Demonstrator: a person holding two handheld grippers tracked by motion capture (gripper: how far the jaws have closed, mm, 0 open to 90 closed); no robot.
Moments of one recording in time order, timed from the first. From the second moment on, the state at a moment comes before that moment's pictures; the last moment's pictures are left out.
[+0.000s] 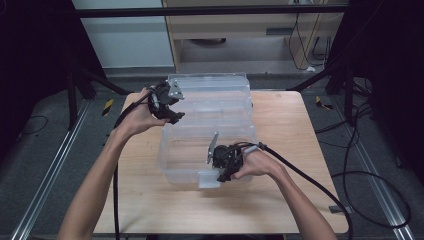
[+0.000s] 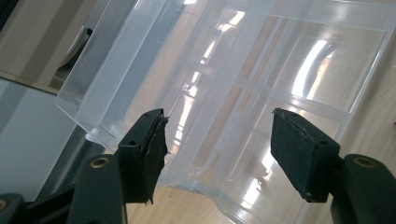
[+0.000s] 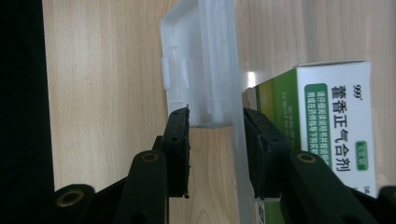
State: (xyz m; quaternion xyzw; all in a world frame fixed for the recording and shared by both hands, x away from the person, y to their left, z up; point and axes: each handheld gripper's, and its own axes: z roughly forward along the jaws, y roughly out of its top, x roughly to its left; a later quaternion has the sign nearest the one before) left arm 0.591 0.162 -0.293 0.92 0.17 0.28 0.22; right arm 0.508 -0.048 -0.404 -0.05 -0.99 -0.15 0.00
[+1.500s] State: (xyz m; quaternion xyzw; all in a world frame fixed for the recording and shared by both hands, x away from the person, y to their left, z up) left arm 0.619 0.111 -0.306 0.95 0.02 0.31 0.08; right arm 0.507 -0.048 -0.404 -0.04 -0.99 -0.15 0.00
